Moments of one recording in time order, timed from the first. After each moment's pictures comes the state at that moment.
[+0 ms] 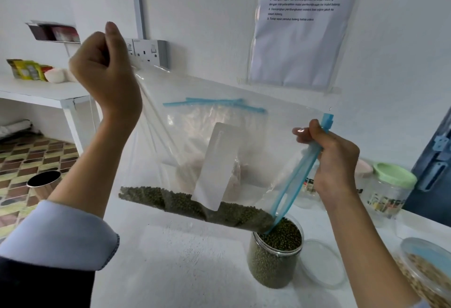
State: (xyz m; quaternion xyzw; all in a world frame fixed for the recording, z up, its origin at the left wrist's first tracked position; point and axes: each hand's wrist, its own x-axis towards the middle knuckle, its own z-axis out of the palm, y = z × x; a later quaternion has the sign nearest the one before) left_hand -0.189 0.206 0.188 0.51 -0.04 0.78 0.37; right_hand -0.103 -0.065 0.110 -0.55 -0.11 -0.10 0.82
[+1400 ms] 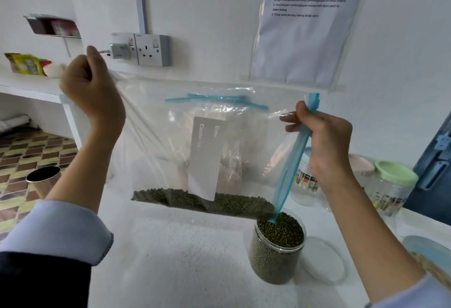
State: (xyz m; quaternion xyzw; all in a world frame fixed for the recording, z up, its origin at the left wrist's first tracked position) left_hand -0.191 0.254 0.159 0.50 0.07 0.77 0.39; right_hand -0.108 -0.047 0.133 -0.61 -0.18 -0.11 0.77
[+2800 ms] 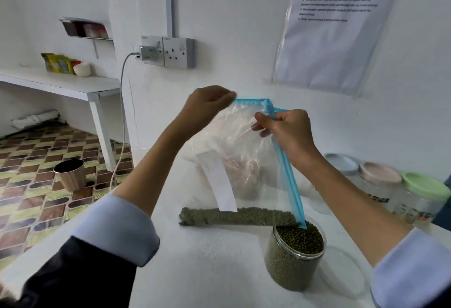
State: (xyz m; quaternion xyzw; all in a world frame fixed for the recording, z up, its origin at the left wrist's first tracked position) left_hand -0.166 0.186 0.150 0.85 0.04 0.34 0.39; right_hand -0.100 0.023 0.132 -0.76 -0.28 -0.07 0.59
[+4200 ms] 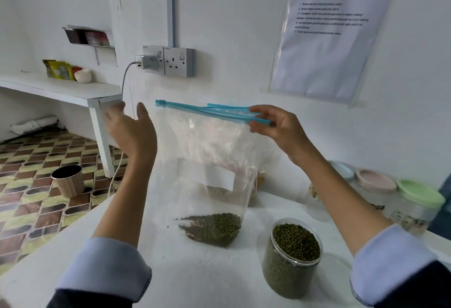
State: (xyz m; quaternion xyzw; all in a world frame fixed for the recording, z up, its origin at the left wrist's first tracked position) left_hand -0.203 0.248 0.112 0.58 0.37 0.61 0.38; right_hand -0.077 0.020 0.139 -0.69 -0.42 0.02 0.60
